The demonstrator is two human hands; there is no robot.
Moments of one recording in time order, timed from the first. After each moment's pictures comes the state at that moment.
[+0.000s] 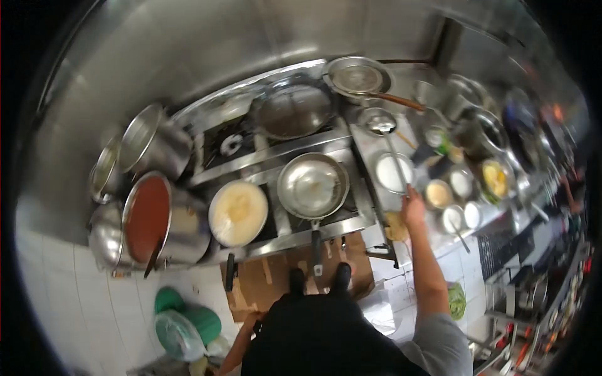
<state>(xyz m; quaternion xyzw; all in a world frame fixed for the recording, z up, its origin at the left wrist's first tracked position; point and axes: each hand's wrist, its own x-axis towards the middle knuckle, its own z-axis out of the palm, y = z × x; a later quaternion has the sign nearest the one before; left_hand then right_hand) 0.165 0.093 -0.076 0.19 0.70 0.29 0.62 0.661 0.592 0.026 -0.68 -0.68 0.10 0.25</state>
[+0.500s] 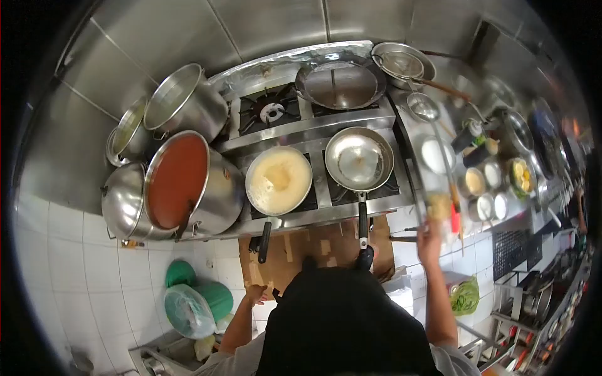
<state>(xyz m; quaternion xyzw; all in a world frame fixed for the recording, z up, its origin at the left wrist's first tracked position) 0.070 0.079 -0.062 0.04 0.80 0.11 0.59 0.574 0.404 0.109 -0.60 -0.70 0.23 0.32</state>
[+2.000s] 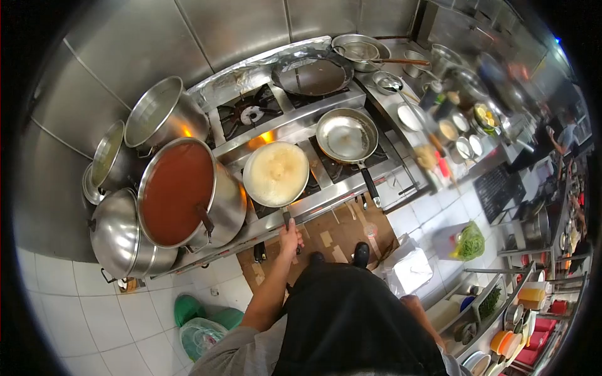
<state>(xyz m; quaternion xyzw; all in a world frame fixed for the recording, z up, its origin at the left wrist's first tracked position) 0.107 0.265 -0.010 0.16 0.63 0.46 0.61 0.584 0.007 -0.080 -0.72 -0.33 0.61 0.08</state>
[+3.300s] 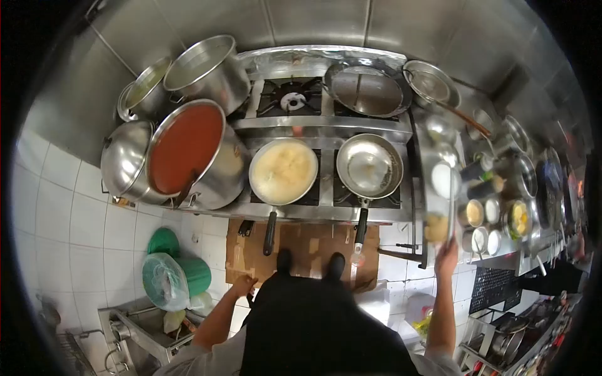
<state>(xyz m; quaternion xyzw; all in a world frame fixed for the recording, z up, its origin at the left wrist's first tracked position) 0.102 0.054 -0.057 0.21 0.76 0.19 0.58 0.676 0.447 0.071 -0.65 -0.72 0.09 0.23</state>
